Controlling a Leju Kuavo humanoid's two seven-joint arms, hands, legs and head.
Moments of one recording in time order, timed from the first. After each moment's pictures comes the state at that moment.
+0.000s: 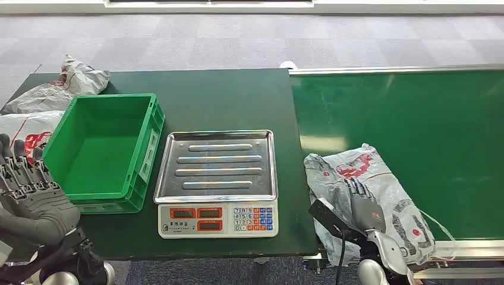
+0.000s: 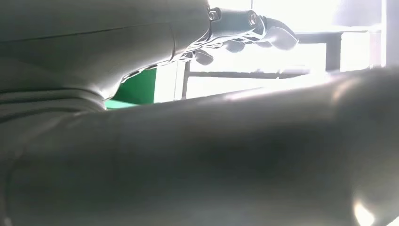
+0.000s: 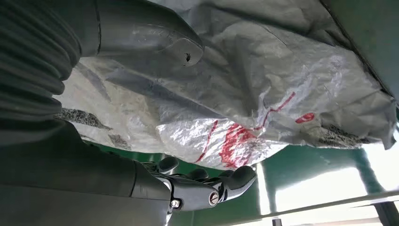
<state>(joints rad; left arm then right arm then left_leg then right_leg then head) 0.09 -0.09 -0.11 -1.93 0.09 0.37 -0.40 0.05 -0.08 0.02 -1.43 0.97 0.04 0.13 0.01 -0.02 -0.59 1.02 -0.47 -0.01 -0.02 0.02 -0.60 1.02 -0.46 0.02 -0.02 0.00</state>
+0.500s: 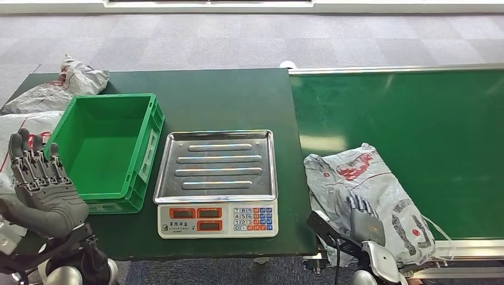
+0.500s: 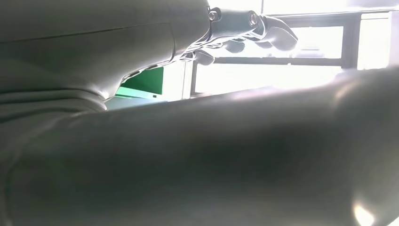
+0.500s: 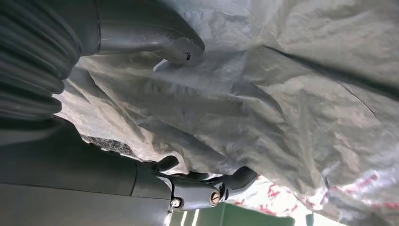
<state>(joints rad) 0.07 -0.09 -0.11 -1.89 0.11 0.34 -0.37 0.09 -0.09 0.06 -1.40 1.07 0.08 0.30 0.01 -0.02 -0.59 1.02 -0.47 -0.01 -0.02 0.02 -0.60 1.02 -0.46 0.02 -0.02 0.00</state>
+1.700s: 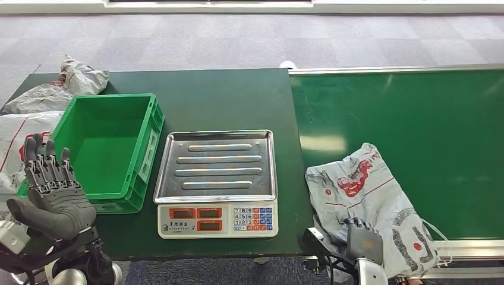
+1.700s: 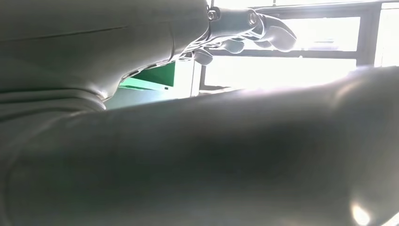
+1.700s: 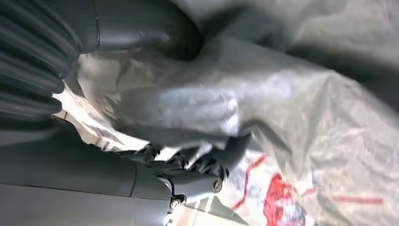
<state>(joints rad) 0.09 -0.10 -0.12 -1.88 0.13 0.33 -0.37 0.17 -0.06 0.11 -1.38 1.25 -0.02 0.39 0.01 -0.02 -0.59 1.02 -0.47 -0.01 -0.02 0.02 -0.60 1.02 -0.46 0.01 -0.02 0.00</state>
